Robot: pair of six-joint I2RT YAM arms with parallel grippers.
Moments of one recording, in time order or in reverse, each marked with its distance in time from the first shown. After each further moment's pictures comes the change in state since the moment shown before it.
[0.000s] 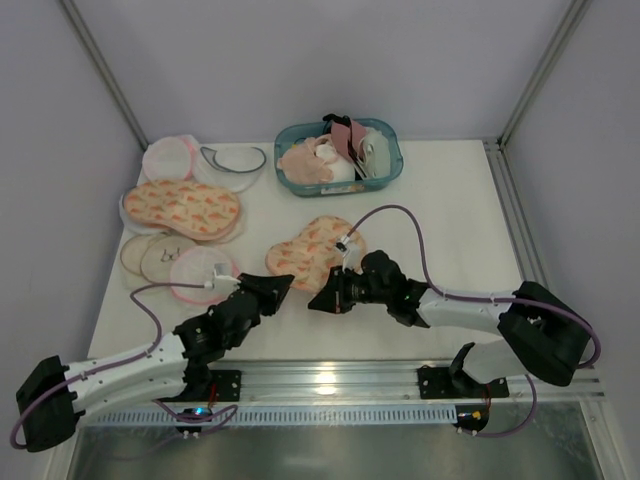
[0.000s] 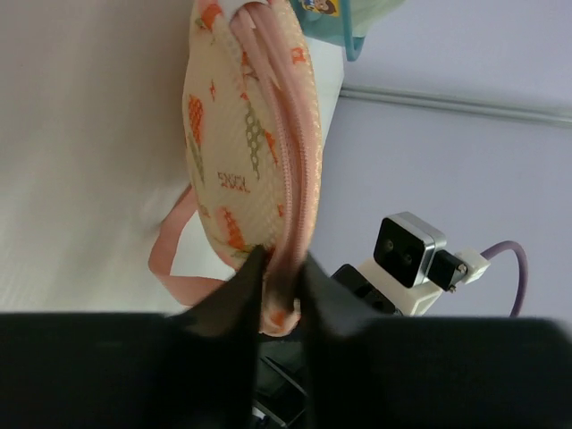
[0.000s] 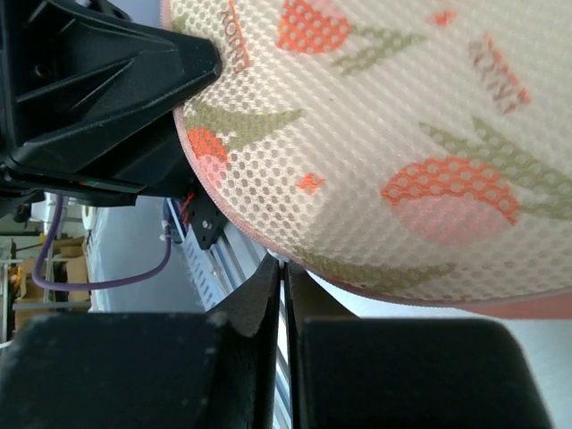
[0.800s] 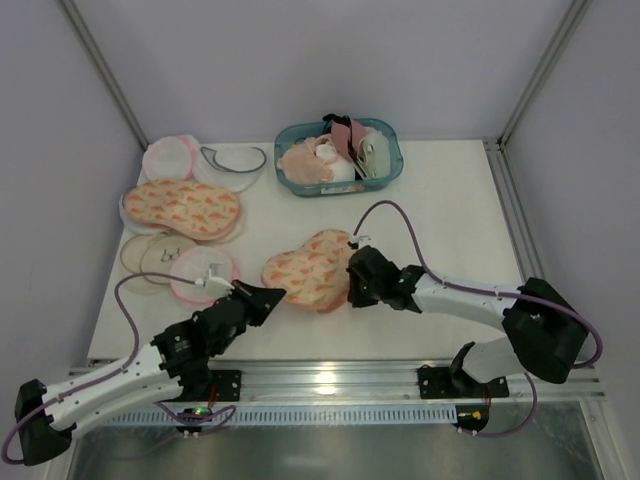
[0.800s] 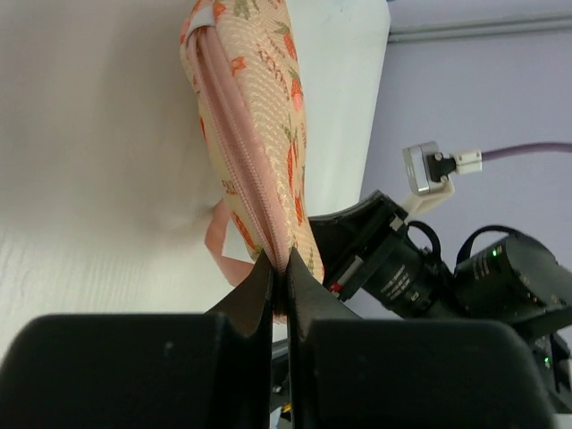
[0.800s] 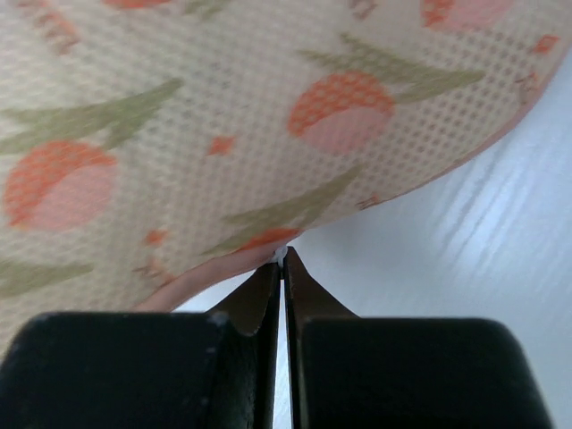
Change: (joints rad) left arm -0.005 -0.224 0.021 -0.281 0.079 0.197; right arm -0.019 0.004 0.182 -0.696 0.487 -0.171
